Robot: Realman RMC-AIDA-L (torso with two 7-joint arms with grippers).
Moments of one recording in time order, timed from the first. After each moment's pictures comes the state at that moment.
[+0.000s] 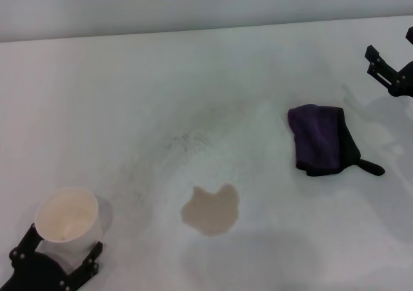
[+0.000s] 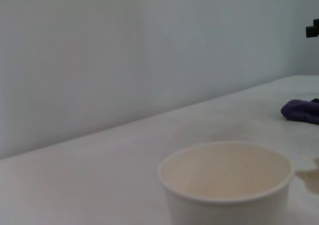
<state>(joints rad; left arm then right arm) -0.15 -2.09 0.99 -0.07 1.17 1.41 -0.12 0.35 2.02 -0.64 -0.12 2.07 1.28 -2.78</state>
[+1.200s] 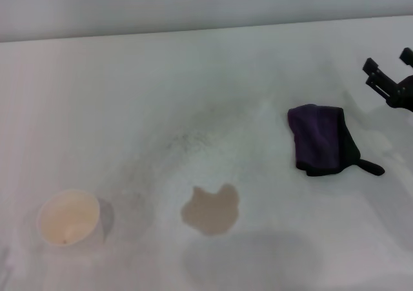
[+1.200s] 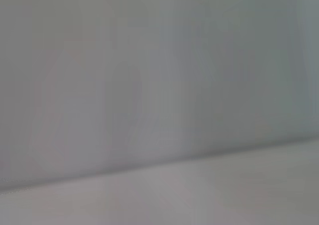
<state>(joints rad) 0.04 -2.09 1.00 -0.10 0.80 1.61 -0.07 0.33 2.01 -0.65 -0.09 2.07 1.26 -2.58</state>
